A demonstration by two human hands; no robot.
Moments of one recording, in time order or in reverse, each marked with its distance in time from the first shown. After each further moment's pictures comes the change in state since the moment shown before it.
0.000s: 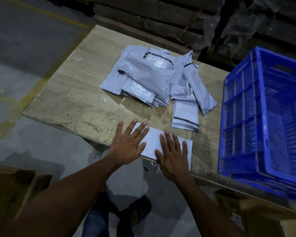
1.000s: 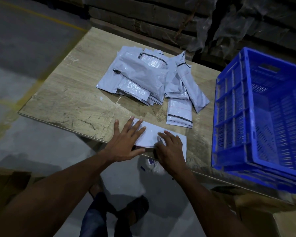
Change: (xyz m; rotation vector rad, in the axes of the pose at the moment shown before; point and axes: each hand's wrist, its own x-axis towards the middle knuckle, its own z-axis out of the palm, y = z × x) left_hand -0.002 -0.003 -0.012 -0.096 -0.020 0.092; right_hand -0.002 0.006 -0.015 0.072 0.282 -0.215
